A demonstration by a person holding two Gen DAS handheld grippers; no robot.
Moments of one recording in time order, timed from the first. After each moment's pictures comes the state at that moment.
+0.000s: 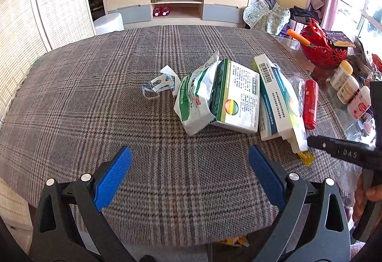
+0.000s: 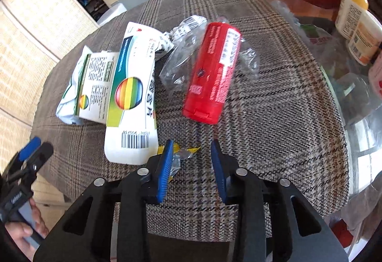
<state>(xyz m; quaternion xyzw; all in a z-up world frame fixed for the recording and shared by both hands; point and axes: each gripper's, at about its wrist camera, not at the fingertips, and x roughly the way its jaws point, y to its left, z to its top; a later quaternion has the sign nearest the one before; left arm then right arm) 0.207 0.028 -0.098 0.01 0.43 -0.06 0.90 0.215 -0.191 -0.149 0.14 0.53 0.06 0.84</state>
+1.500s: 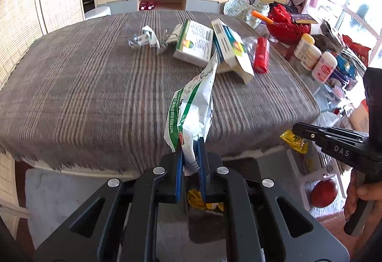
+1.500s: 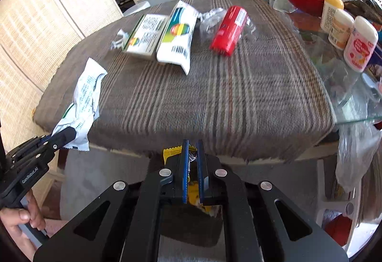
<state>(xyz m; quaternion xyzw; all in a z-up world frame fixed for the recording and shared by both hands) 0.064 0.014 -0.110 -0.01 0.44 -0.11 0.89 0.079 -0.174 -0.142 0.08 0.49 0.10 0.86</state>
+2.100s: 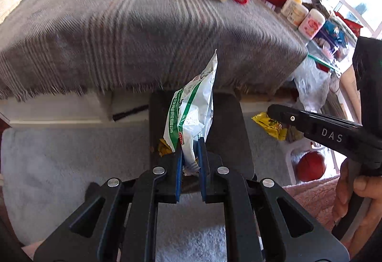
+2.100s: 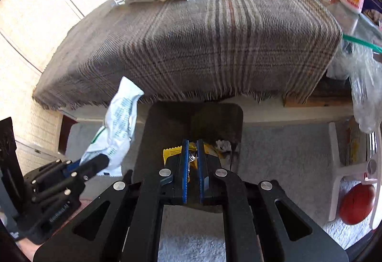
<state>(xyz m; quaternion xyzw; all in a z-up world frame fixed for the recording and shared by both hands) -0.011 -0.013 -0.203 -0.05 0.51 -0.15 0.85 0.019 -0.165 -0.209 0.10 0.53 0.10 0.84</state>
